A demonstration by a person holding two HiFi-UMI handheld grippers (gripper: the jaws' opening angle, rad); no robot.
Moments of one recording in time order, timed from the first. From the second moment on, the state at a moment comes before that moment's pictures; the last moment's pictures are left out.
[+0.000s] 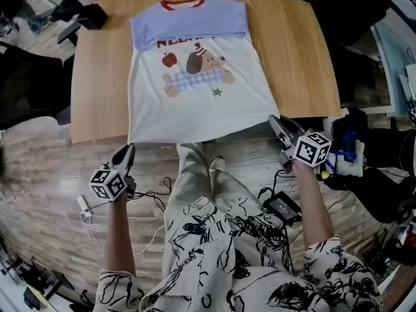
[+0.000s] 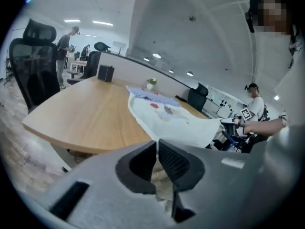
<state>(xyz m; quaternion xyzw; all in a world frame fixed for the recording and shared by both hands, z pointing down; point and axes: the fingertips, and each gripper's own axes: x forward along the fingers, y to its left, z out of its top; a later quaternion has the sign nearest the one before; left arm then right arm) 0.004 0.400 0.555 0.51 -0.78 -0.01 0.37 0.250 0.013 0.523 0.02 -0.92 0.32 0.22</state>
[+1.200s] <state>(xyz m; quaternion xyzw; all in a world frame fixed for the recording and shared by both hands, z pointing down) -0.199 0.277 0.381 0.52 -0.82 -0.08 0.22 0.090 -0.124 0.383 0.08 -0.97 0.21 0.07</state>
